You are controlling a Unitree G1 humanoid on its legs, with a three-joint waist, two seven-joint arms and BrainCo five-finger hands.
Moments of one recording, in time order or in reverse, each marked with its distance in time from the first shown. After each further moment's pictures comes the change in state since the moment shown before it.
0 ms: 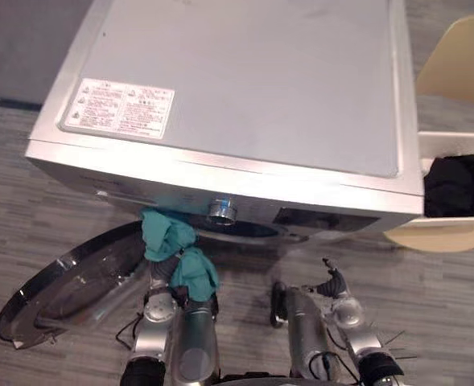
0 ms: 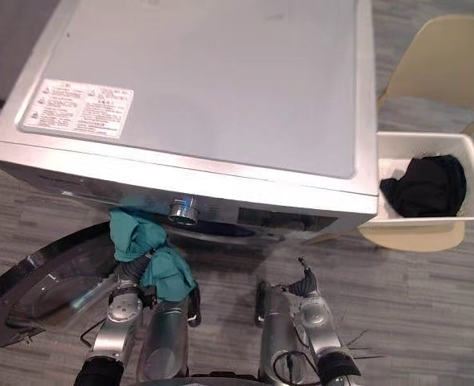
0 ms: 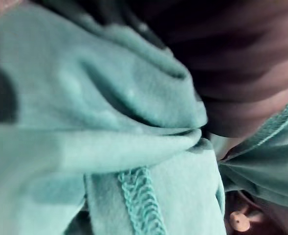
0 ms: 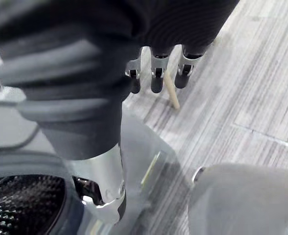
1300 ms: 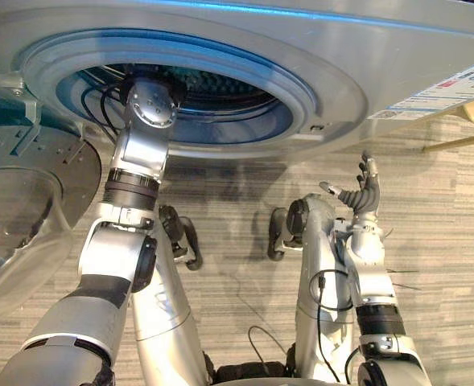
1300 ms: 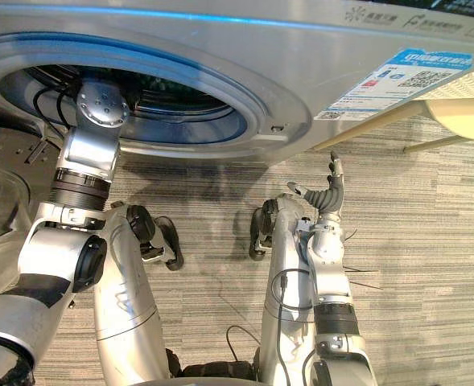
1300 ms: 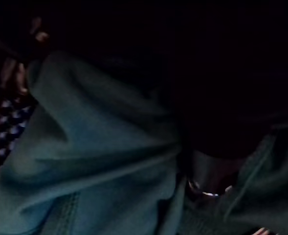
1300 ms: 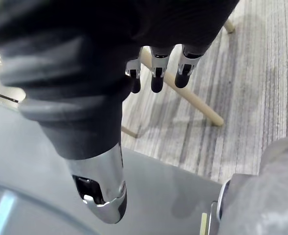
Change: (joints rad) left arm -1.121 0.285 -0.090 0.195 0.378 0.178 -0.003; right arm -0.221 0.040 -0.181 -0.444 0.112 -0.081 -0.065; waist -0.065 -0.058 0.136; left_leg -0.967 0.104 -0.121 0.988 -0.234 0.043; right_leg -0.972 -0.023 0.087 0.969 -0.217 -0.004
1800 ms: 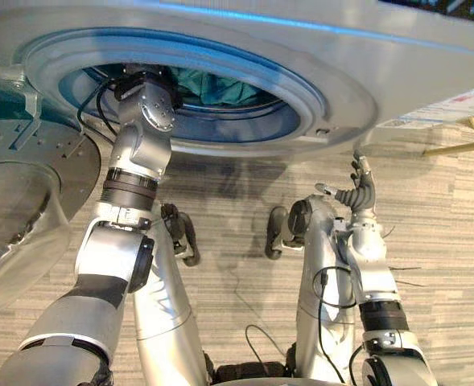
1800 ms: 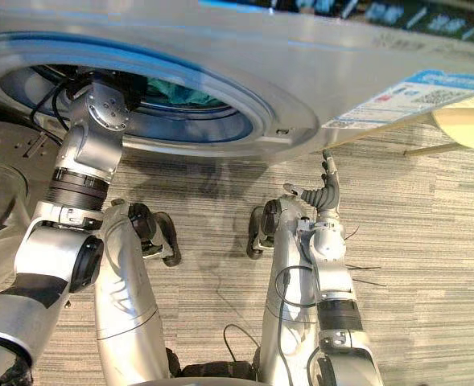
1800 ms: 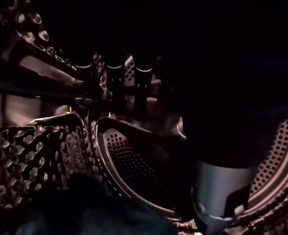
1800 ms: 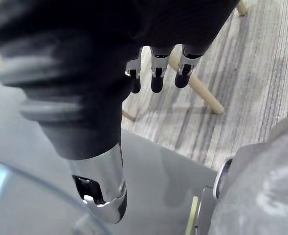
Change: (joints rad) left arm 0.010 0.026 -0.030 -0.078 0.227 0.024 -0.039; right arm -0.003 -0.023 0.010 0.021 0.000 -0.003 0.065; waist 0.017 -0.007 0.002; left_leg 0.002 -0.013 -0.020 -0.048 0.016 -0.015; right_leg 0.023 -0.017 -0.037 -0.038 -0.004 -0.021
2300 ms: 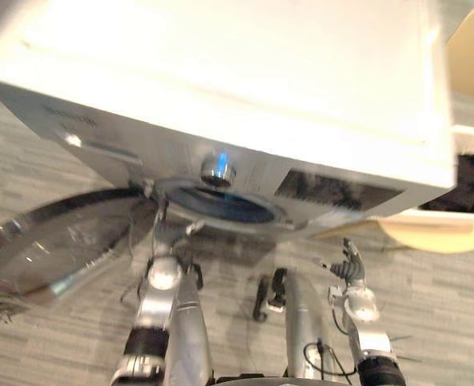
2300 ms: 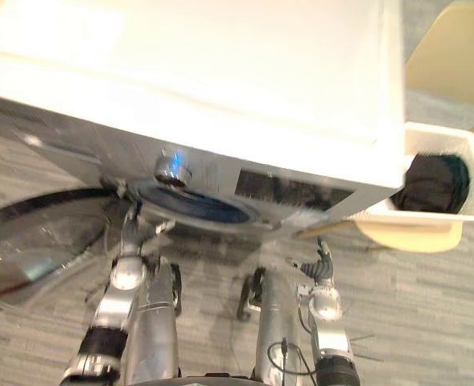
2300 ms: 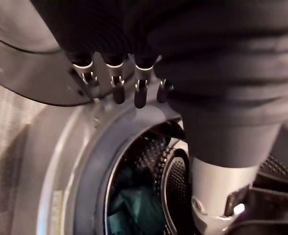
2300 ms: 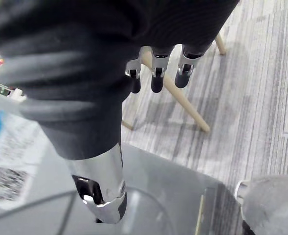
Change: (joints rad) left arm 1.077 -0.284 0.120 -0.199 -0.541 -0.101 -0.030; right arm 0.340 0.088 -0.047 0.172 -0.001 0.096 0.025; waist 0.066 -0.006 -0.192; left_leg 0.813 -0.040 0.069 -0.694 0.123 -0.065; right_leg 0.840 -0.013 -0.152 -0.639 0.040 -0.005
